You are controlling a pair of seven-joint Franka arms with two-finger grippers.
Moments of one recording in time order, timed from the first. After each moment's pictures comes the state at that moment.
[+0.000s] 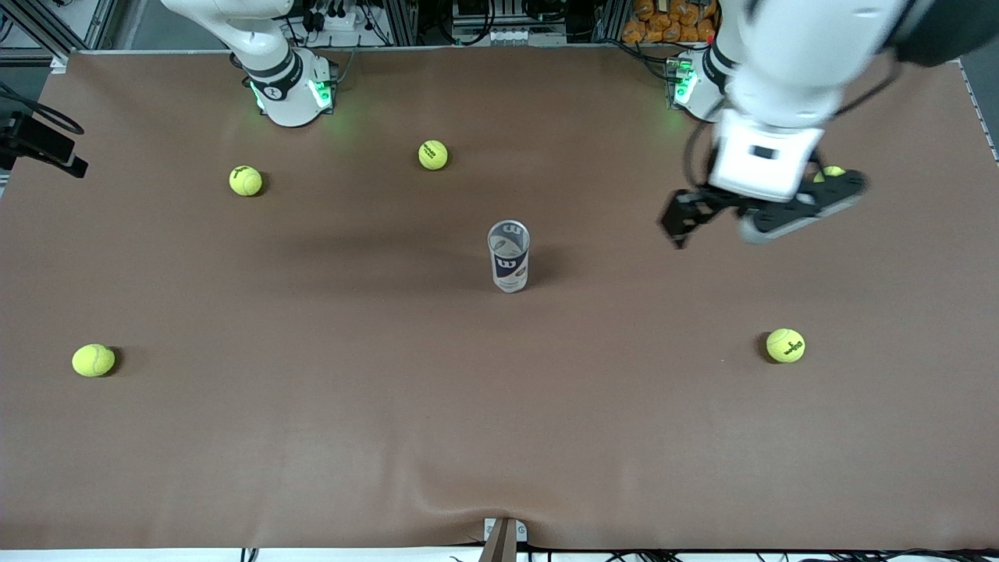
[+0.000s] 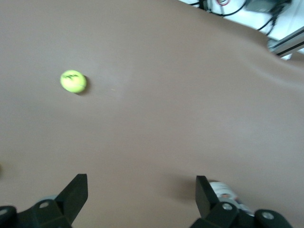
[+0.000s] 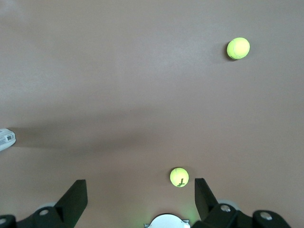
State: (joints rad) left arm -0.37 0.17 -0.07 -1.34 0.12 1.59 -0.78; right arm -0.04 0.02 -0.01 -1.36 0.02 1.31 0.09
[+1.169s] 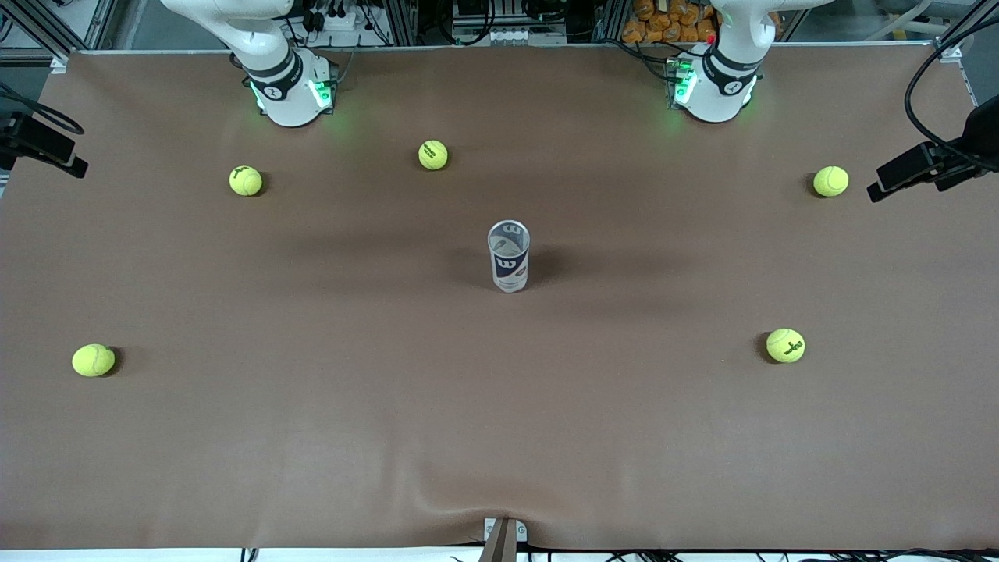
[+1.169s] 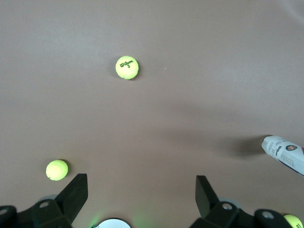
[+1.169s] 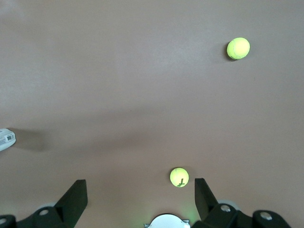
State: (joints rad) left arm 0.06 -0.01 -0.08 -1.50 -0.07 1.46 -0.21; right arm -0.04 0.02 -0.01 -1.36 0.02 1.31 0.09
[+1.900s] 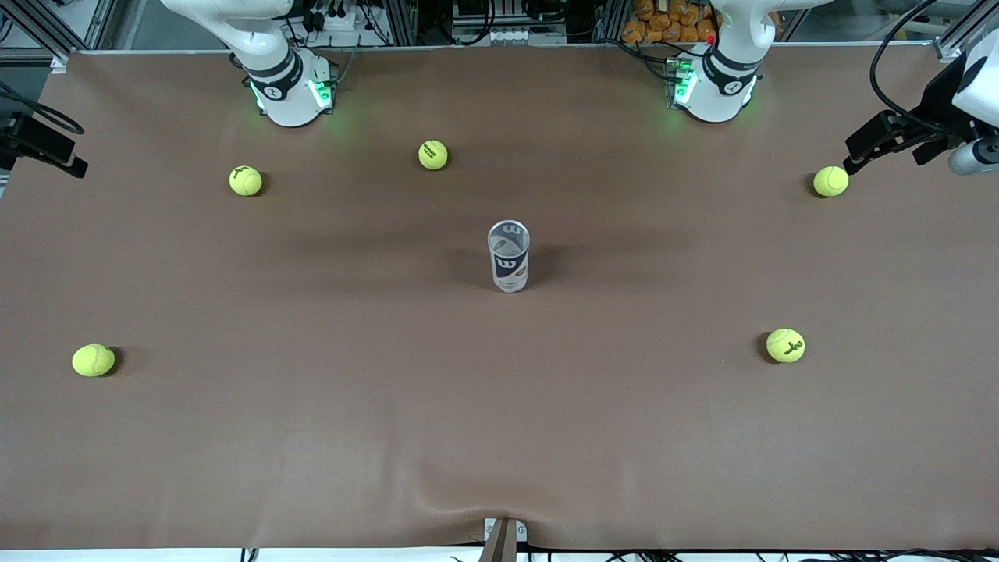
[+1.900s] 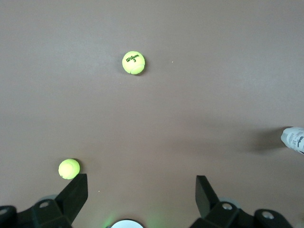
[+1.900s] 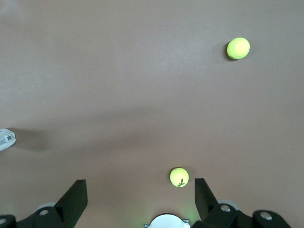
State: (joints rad) left arm 0.06 -0.15 -0.13 -1.67 -0.01 1.52 -0.20; right arm -0.04 0.02 -0.01 -1.36 0.02 1.31 0.09
